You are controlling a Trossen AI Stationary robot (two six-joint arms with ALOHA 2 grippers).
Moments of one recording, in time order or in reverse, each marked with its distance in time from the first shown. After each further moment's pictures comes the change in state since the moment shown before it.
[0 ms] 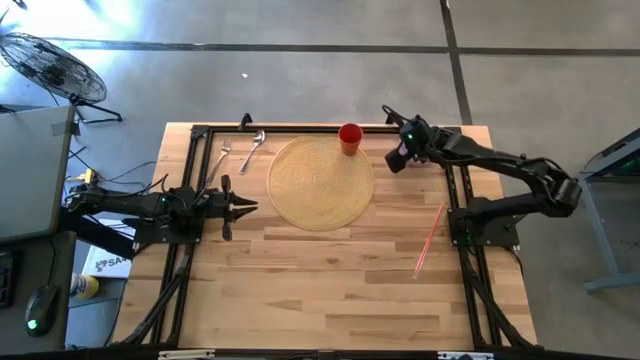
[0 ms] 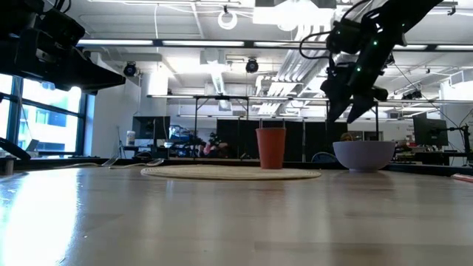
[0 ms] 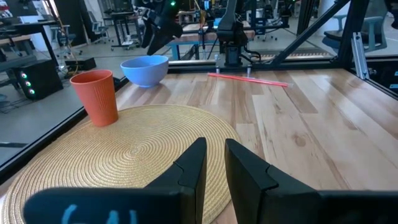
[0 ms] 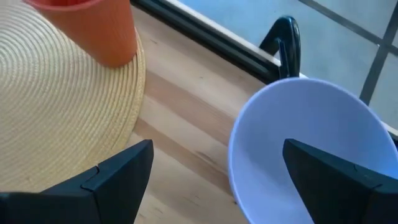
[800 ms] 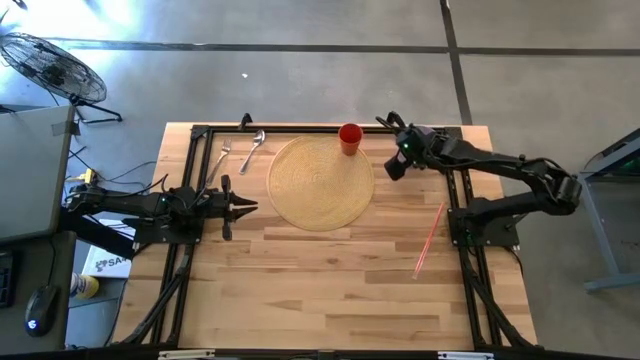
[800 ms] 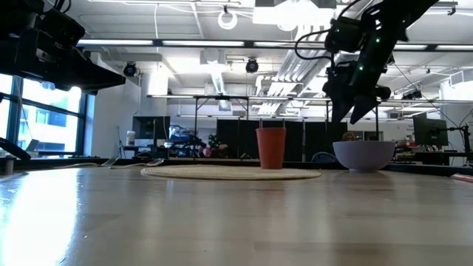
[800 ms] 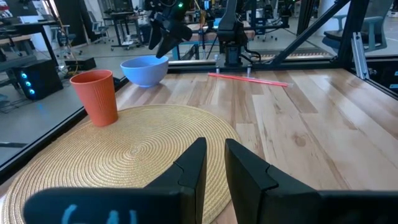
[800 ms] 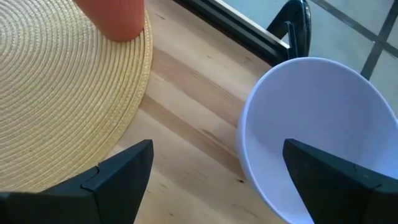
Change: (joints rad) left arm 0.000 0.000 0.000 0.000 0.000 0.000; right arm 0.093 0.000 0.000 -0.075 0.056 0.047
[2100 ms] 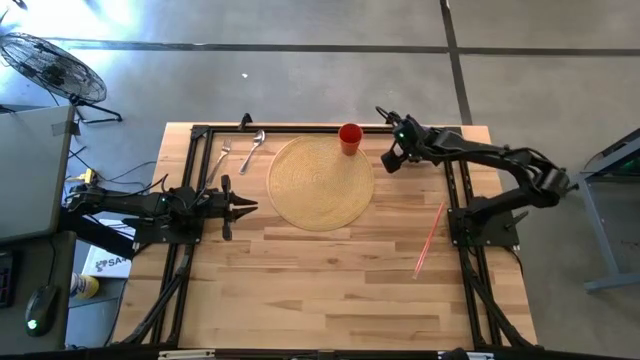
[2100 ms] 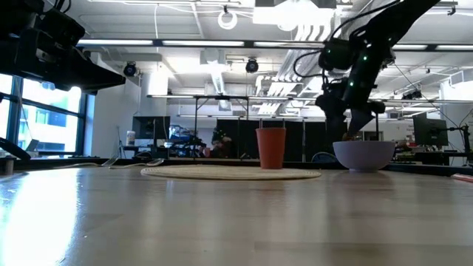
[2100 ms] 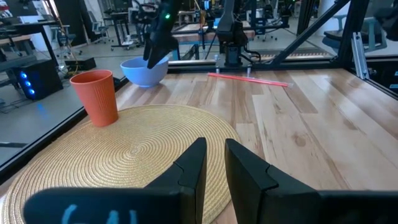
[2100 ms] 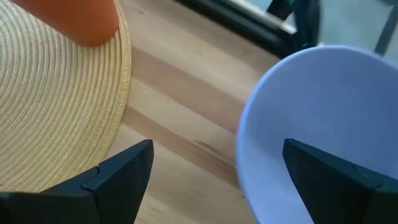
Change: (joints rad) left arm 0.000 0.000 0.000 0.000 0.000 0.000; right arm -0.133 0.136 0.011 0.094 -0.099 0.004
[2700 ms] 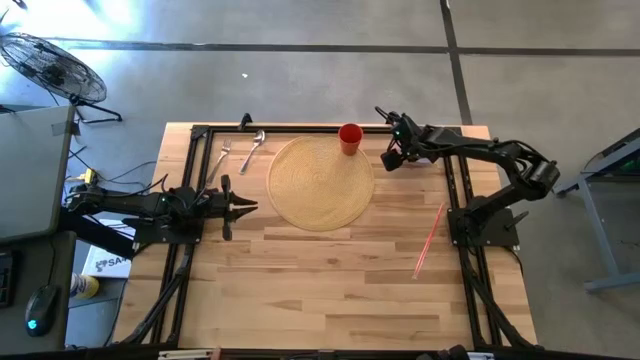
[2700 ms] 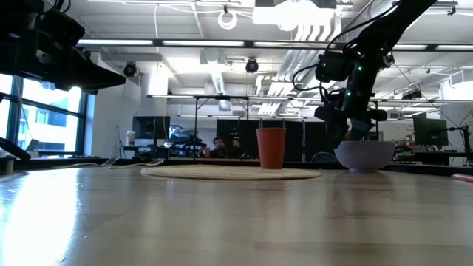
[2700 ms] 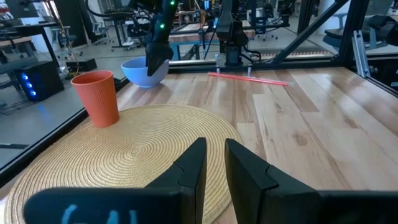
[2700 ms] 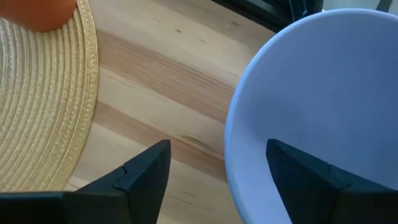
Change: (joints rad) left arm 0.000 0.000 0.000 0.000 -0.002 0.010; right arm -0.045 0.097 0.020 -0.016 -0.012 0.046
